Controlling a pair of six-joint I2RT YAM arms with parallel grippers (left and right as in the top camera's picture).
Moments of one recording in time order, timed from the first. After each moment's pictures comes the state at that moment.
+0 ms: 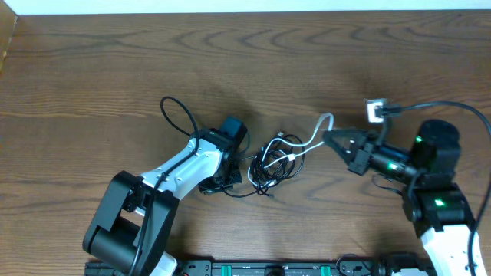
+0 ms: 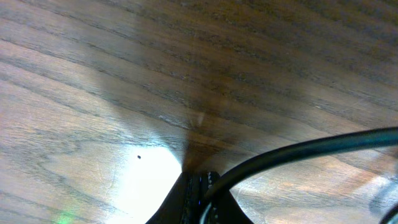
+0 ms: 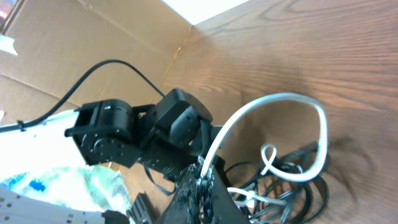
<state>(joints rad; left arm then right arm) -0.49 1.71 0.90 -0.83 0.04 -0.74 0.06 0.90 0.66 -0.19 -0.93 0.55</state>
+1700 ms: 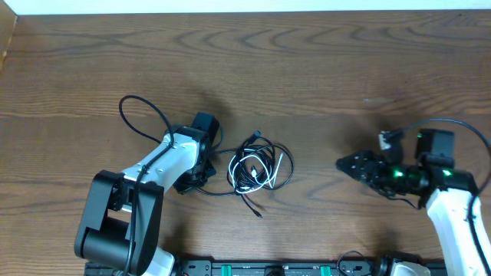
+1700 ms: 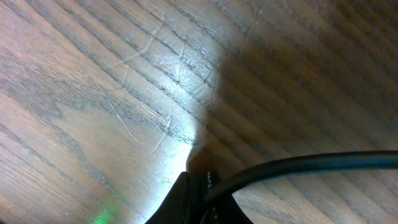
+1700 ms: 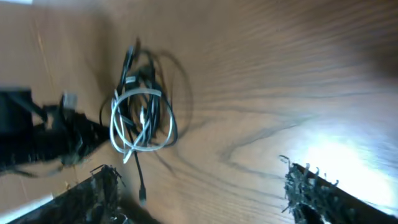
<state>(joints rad) -0.30 1.70 0.87 -0.89 -0.15 -0.88 -0.17 1.15 0.66 -0.77 -0.75 0.27</state>
